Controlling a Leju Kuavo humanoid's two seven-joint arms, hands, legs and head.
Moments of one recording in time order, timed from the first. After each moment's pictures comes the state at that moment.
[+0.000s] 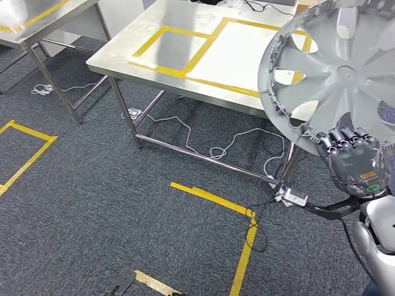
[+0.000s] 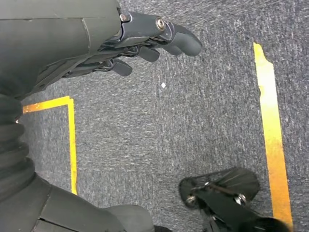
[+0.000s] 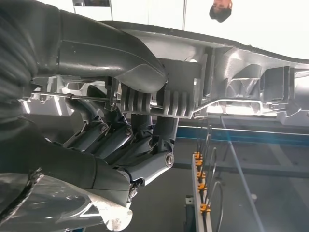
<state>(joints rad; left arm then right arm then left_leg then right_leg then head) -0.12 -0.09 0.94 -0.23 -1.21 0.22 -0.28 -0.44 -0.40 0.33 -1.57 1.33 -0.55 -0.08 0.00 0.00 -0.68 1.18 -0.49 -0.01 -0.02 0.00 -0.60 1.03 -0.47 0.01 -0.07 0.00</state>
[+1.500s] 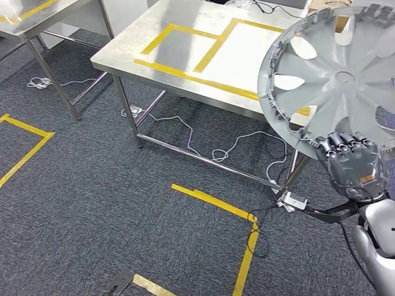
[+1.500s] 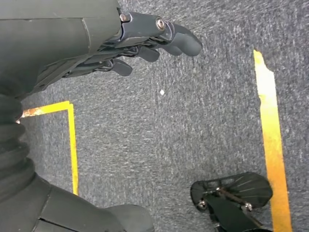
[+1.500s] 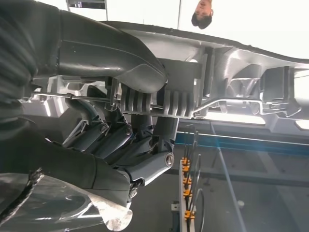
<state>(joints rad) -0.12 -0.09 0.94 -0.23 -1.21 0.22 -0.27 -0.43 -0.40 0.34 -1.56 1.32 -0.55 -0.08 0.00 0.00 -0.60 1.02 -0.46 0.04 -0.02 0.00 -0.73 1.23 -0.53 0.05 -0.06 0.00</state>
